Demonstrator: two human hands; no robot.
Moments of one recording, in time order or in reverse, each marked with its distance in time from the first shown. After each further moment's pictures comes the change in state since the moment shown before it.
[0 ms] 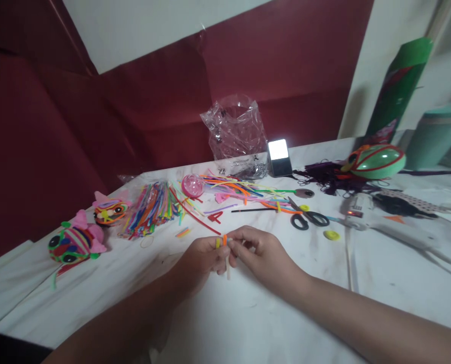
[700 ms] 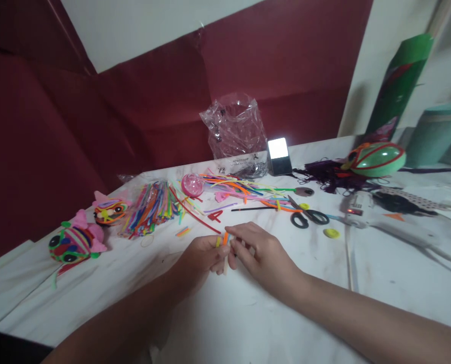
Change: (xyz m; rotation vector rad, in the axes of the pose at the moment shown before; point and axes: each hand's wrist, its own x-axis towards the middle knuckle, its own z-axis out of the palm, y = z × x) left_hand -0.001 0.004 0.001 0.056 -0.001 -0.004; right_hand -0.004 0.007 0.001 -0.185 0.112 -0.192
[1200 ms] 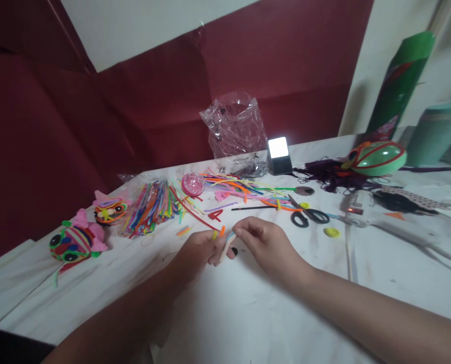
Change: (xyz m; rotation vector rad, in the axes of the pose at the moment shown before) left_hand 0.004 0.005 -0.007 0.107 0.086 -0.030; right_hand 0.009 -0.001 -0.008 0.172 0.000 0.257
